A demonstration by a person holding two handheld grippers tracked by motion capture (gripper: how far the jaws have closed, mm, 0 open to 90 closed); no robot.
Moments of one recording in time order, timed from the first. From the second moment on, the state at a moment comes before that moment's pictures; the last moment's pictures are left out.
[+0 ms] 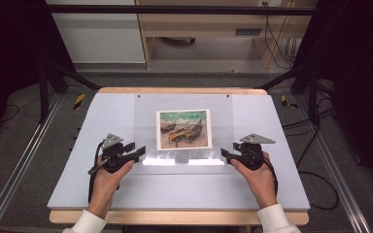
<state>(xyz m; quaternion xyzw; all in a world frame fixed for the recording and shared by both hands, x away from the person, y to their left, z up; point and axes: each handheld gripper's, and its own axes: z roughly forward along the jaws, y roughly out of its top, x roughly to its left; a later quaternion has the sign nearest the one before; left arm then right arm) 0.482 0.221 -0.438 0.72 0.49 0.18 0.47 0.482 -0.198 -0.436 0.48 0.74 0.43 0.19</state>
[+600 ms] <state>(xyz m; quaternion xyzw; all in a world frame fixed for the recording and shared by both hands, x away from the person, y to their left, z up) 0.475 0.223 -0.437 0.72 0.49 0.18 0.47 0.476 -0.200 -0.435 0.48 0.74 0.43 0.19</state>
